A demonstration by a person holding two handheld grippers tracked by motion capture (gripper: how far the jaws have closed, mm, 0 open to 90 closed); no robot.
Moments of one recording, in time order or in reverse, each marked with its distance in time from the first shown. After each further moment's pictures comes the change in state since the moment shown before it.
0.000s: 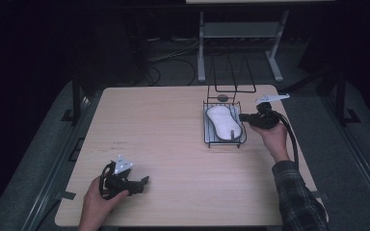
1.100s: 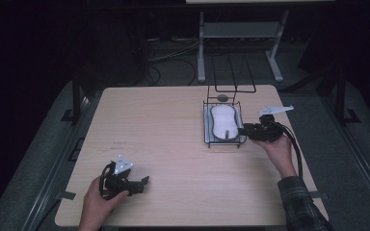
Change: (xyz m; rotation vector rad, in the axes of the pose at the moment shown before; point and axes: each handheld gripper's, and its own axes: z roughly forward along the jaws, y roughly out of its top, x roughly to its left) left arm -0.001 0.000 0.000 -0.001 0.001 -0.003; right arm 0.022 -0.028 -0.021 0.018 0.024 -0.013
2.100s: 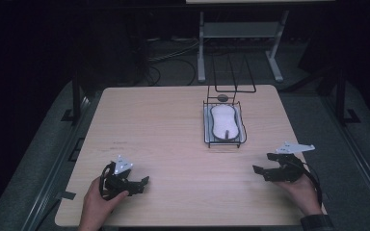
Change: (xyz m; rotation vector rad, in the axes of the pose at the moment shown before) left arm 0.000 0.000 -0.001 0.002 0.002 0.003; right arm 0.040 -0.094 -0.059 0.069 -0.105 -0.017
